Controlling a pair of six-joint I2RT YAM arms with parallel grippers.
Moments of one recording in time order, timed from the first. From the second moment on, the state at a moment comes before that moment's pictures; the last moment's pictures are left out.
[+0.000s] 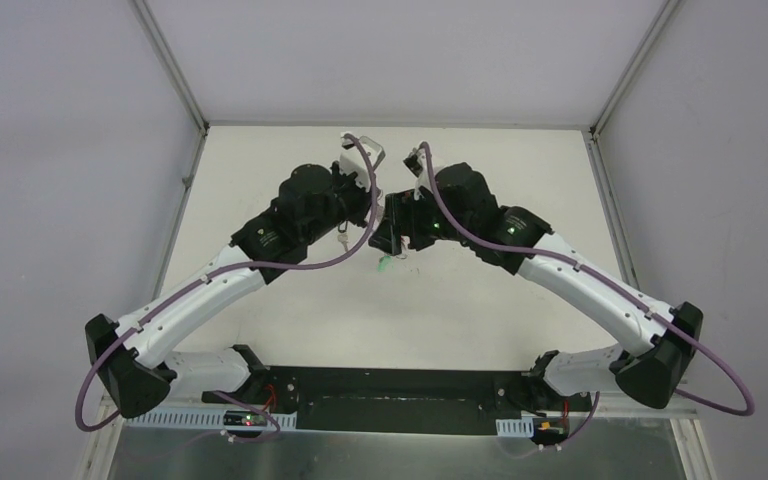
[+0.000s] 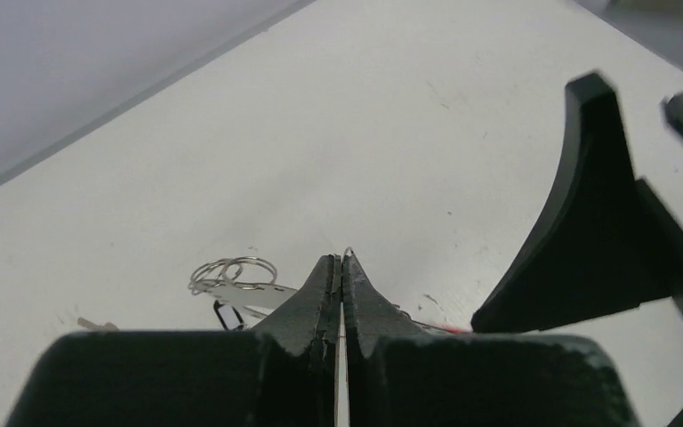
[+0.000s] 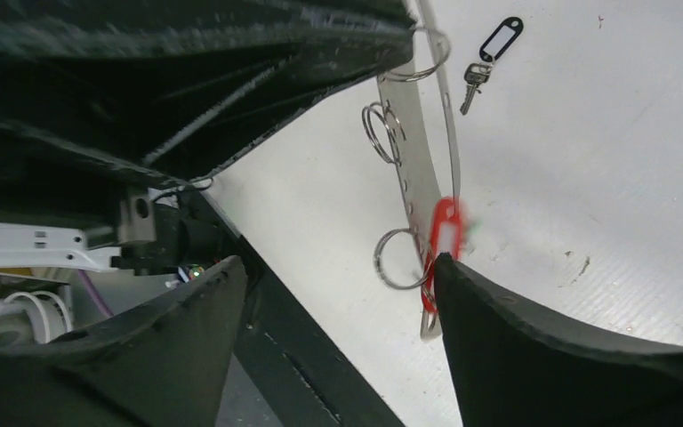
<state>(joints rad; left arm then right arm) -0.80 1.20 1.20 -0.23 -0.11 0.00 0.88 1.34 1.33 -0.54 -0.15 0.48</state>
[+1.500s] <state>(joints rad) -0.80 0.83 0.83 0.11 0.25 -0.24 0.58 1.33 1.13 0.21 -1.08 0.65</state>
